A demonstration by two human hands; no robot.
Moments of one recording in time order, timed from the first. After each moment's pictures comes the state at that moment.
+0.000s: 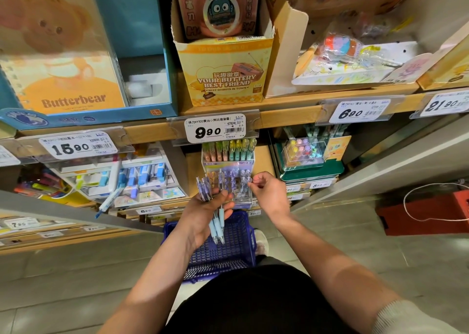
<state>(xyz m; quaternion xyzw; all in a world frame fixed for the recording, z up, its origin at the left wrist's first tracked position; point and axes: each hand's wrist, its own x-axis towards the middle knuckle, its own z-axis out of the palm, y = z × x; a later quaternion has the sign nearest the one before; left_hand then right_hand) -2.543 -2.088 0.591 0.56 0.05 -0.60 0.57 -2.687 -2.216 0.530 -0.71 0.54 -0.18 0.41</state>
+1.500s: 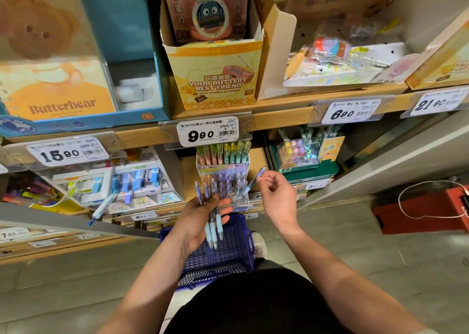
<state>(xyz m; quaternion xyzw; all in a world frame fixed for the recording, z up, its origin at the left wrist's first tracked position) -2.539 -2.088 0.582 0.57 0.03 -0.63 0.53 -2.707 -2.205 0.556 -0.63 0.56 -0.32 0.44</state>
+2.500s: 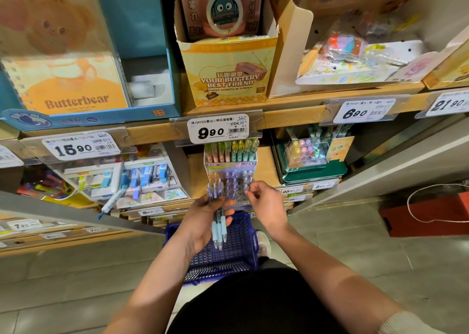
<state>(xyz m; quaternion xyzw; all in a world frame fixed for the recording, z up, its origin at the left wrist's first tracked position) -2.539 -2.081 0.586 0.58 0.06 -0.62 0.53 -2.685 -2.195 0.517 -0.76 0.52 -0.15 0.36</state>
